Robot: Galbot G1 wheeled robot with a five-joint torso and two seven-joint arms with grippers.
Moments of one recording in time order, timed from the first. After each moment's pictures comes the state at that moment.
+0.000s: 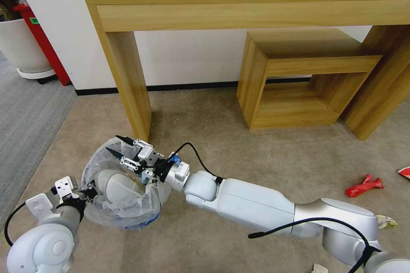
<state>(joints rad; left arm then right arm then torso) 1.52 -1.30 -0.86 -2.20 -0.84 0.68 -0.45 -0.31 1.31 -0.87 1.43 0.58 0.47 0.06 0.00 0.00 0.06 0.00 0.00</state>
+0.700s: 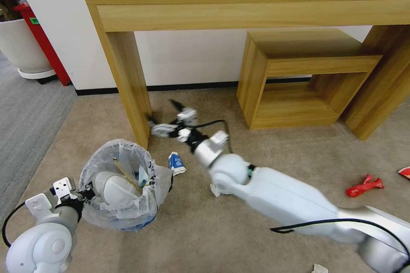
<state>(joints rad) 1.51 -1.27 -0.86 -2.17 -0.84 0.68 -0.45 -0.43 1.03 -0.57 1.77 0.90 0.21 0.28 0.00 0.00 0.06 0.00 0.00</state>
